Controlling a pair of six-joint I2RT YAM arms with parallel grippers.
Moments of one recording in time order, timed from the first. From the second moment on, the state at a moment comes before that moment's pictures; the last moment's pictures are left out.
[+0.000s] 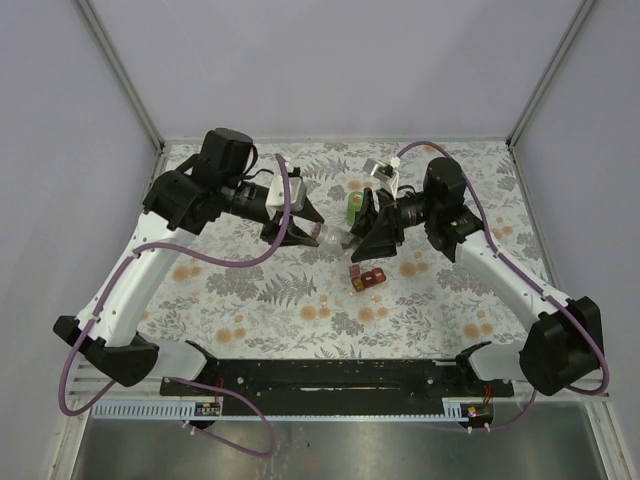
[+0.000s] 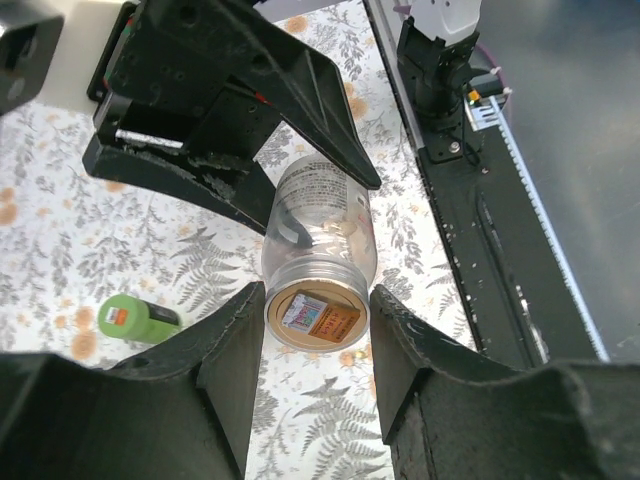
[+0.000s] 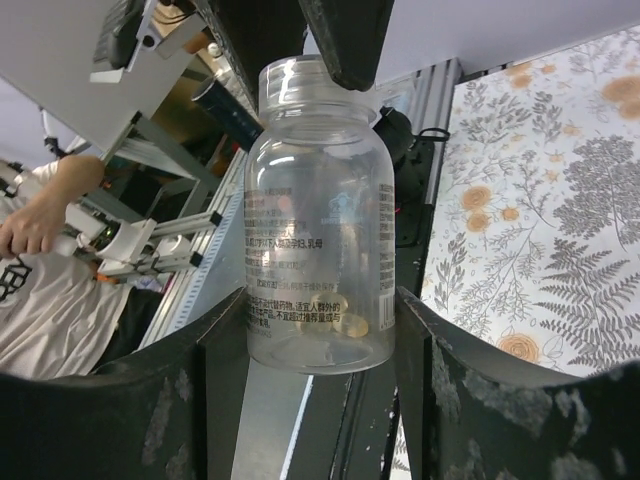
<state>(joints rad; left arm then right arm) -0.57 1.37 1.74 -1.07 1.03 0.76 0.45 1.31 1.05 0.20 -1.44 0.48</state>
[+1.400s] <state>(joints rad) -0.40 1.34 1.64 -0.61 0.96 0.22 0.44 1.16 1.18 -0.34 -0.96 -0.05</state>
